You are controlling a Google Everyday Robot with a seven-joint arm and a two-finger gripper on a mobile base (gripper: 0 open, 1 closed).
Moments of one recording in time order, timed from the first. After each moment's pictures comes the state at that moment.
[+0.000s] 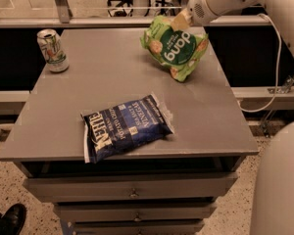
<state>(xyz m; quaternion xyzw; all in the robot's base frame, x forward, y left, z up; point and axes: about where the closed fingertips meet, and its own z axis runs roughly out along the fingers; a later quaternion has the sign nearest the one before) 0.764 -0.118 0.953 -0.38 0.82 0.12 0.41</state>
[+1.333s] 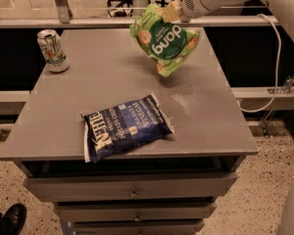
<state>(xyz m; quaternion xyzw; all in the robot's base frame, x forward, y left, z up) 0.743 -0.085 0.986 -0.33 0.82 0.13 0.45</state>
